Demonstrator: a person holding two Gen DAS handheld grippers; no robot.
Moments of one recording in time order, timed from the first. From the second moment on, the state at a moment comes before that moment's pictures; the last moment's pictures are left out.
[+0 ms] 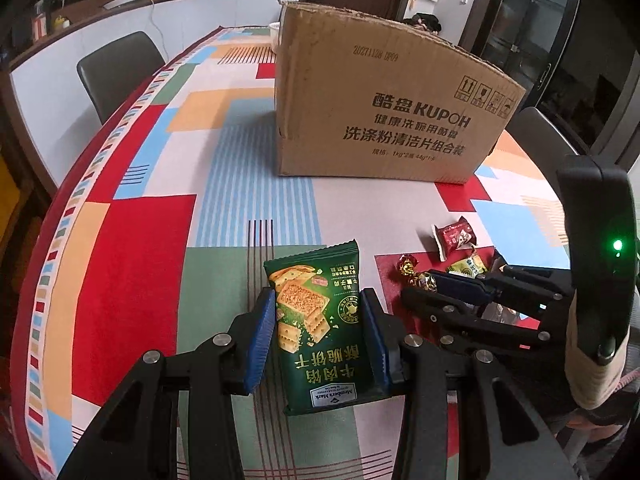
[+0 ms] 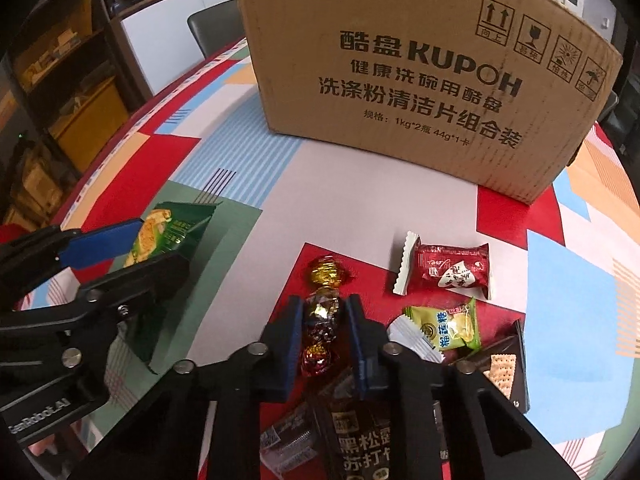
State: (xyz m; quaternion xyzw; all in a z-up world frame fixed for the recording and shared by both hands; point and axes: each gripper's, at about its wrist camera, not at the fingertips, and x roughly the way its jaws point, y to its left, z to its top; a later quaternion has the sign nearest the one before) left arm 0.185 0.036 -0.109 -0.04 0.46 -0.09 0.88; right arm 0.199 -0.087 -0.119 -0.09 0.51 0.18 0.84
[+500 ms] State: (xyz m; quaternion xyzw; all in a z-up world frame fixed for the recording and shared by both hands) left arm 0.171 0.028 -0.069 -0.03 0.42 -0.10 0.90; right arm 0.183 -0.105 -0.076 -0.07 0.46 0.17 0.87
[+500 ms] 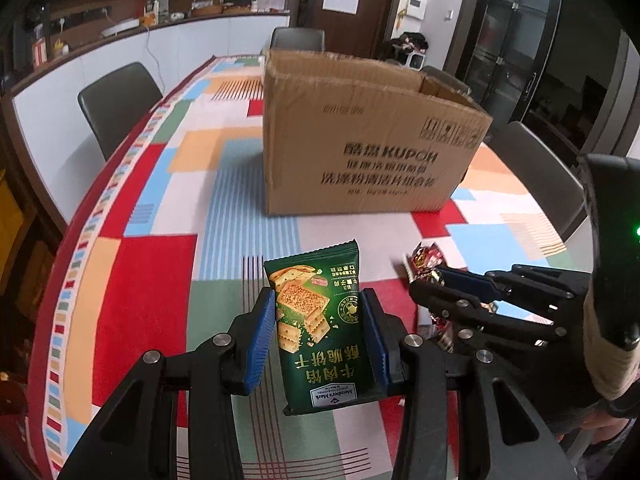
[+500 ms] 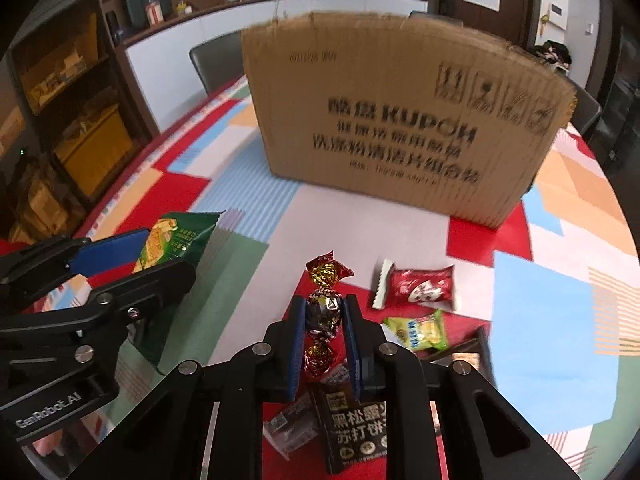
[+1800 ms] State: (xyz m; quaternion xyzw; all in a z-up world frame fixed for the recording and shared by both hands) left arm 0.263 0.012 0.062 0.01 0.27 -0.10 0.96; right arm 0.247 -0.140 0.077 -0.04 0.27 0.14 0.95
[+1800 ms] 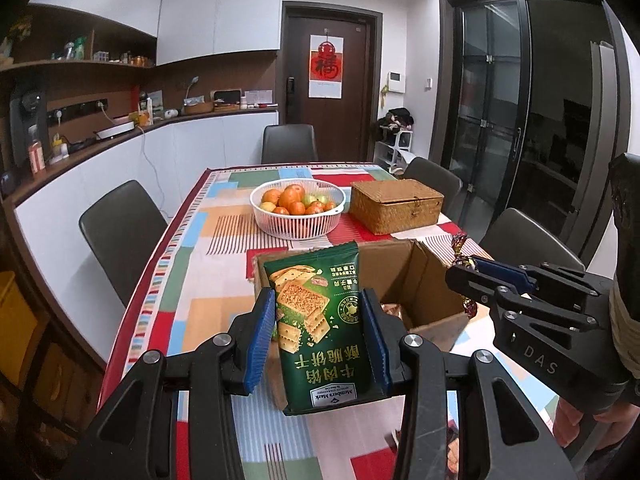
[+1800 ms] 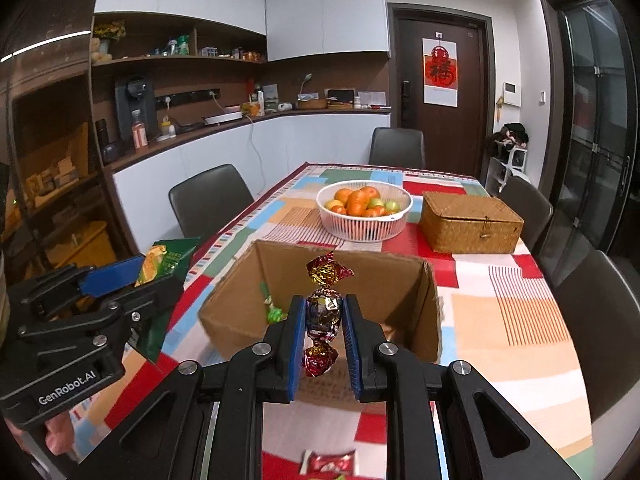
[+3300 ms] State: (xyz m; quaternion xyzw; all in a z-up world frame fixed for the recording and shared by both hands) left arm 0.185 -0.028 -0.019 0.06 0.36 -0.16 0.92; right arm 0.174 -0.187 0.027 -0.04 0.32 0.08 0.94
